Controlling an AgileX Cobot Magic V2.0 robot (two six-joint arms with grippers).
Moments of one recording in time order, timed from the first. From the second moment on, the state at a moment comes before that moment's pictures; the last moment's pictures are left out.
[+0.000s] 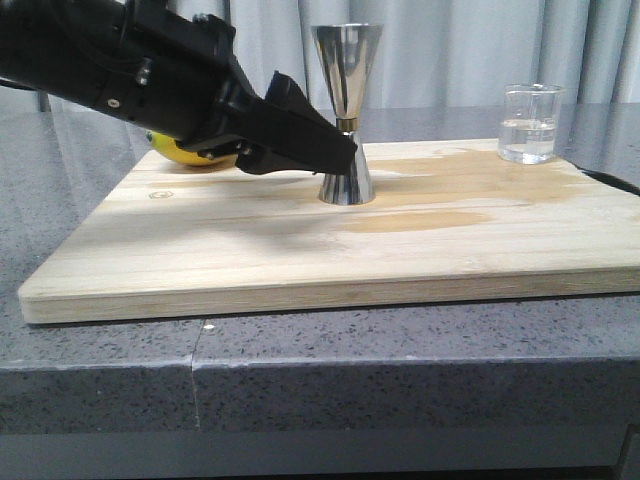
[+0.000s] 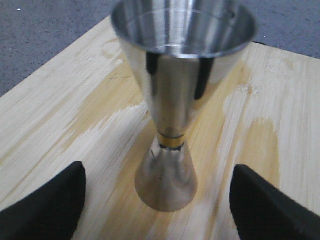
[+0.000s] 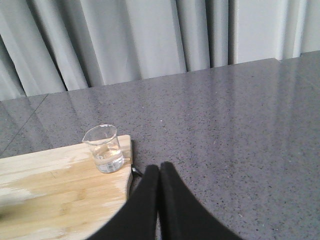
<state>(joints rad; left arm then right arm) -0.51 1.68 -0.97 -1.79 0.60 2.04 0.03 0.39 -0.49 -0.26 0.32 0.39</state>
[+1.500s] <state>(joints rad) -0.51 1.84 -1.13 -1.79 0.76 2.01 0.03 0.39 -0.49 -0.26 0.30 0.39</state>
